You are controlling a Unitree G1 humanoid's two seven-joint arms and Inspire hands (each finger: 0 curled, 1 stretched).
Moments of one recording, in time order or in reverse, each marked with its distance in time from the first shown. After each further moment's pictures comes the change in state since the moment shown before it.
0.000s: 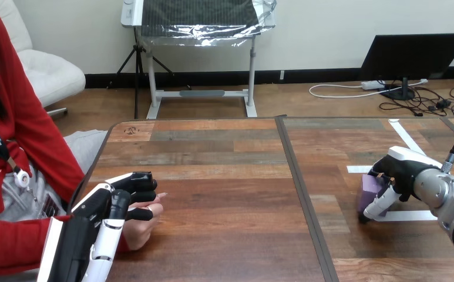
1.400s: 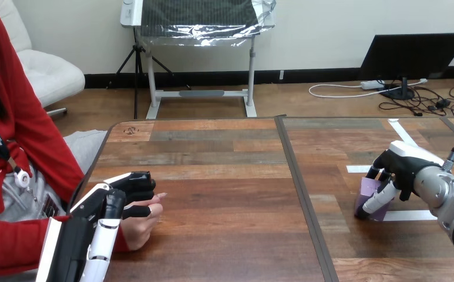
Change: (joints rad) left arm 0.001 0.000 0.004 0.000 -0.002 0.000 -0.001; right arm 0.001 0.000 0.000 0.000 0.024 -0.011 -0.055
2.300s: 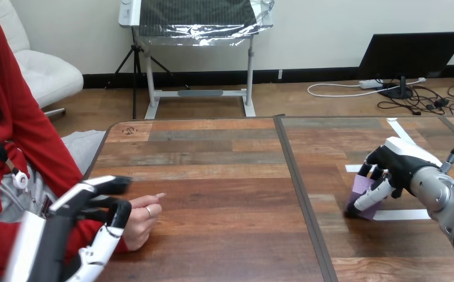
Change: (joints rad) left arm 0.020 0.060 0.185 -0.063 0.355 0.016 0.093; right arm 0.021 0.000 -0.028 0.000 0.030 -0.098 -0.043
